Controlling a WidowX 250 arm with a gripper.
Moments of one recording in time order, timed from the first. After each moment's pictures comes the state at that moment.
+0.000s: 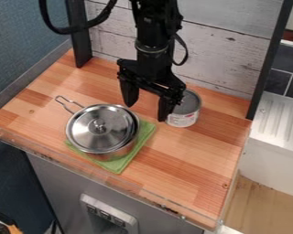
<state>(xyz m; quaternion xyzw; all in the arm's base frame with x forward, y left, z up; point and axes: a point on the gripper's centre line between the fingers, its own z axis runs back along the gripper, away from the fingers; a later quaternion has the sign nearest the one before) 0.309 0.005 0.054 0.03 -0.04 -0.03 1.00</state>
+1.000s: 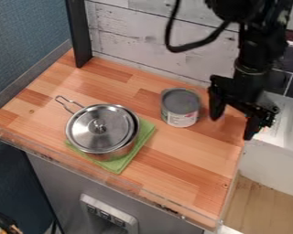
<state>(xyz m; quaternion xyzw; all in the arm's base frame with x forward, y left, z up) 0.363 -0.115 0.022 0.00 -0.04 -0.15 0.99</state>
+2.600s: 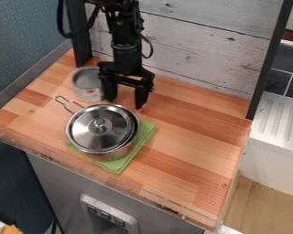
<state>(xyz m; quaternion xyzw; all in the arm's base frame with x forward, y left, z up) 0.352 0.082 0.007 -0.01 0.01 0.04 1.00</state>
